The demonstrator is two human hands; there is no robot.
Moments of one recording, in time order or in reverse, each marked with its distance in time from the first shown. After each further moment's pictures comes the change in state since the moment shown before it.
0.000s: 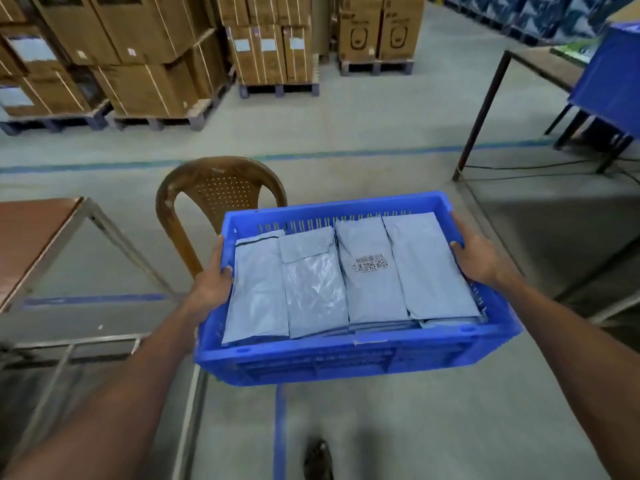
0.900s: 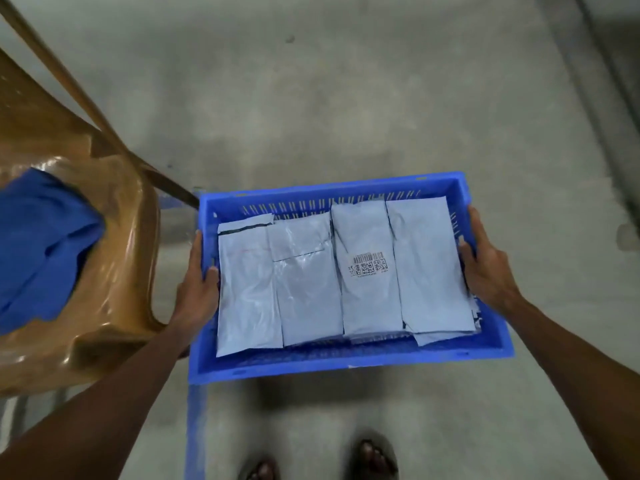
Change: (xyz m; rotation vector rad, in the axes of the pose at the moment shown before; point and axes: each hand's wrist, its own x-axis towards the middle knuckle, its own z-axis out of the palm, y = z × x) left_hand 0.241 -0.262 0.529 0.030 -0.090 -0.169; right_hand 0.261 0.416 0.451 0.050 -0.069 0.189
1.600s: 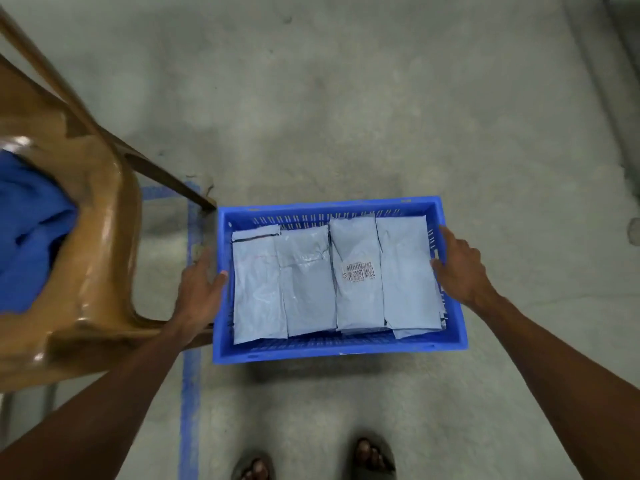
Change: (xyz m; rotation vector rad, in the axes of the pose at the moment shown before) left_hand 0.005 -0.011 0.017 0.095 -0.061 0.019; right_hand 0.017 0.015 0.052 -0.282 -0.217 0.041
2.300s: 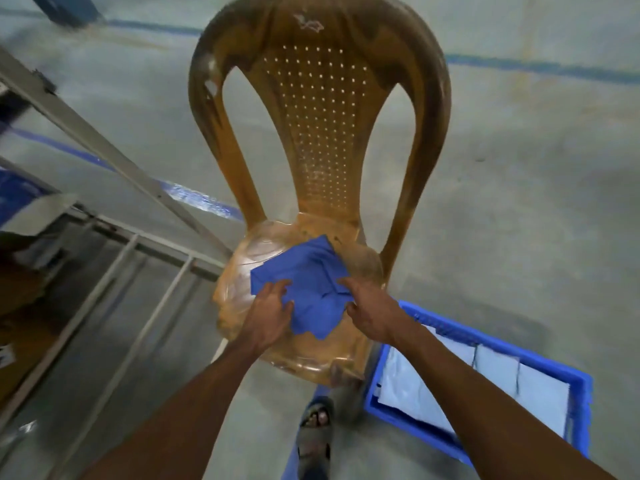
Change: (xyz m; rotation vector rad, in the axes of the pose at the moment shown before) left_hand -0.072 -0.038 -0.330 0.056 0.165 -0.122; right_hand -0.157 -0.521 -0.036 -0.076 -0.423 -0.916
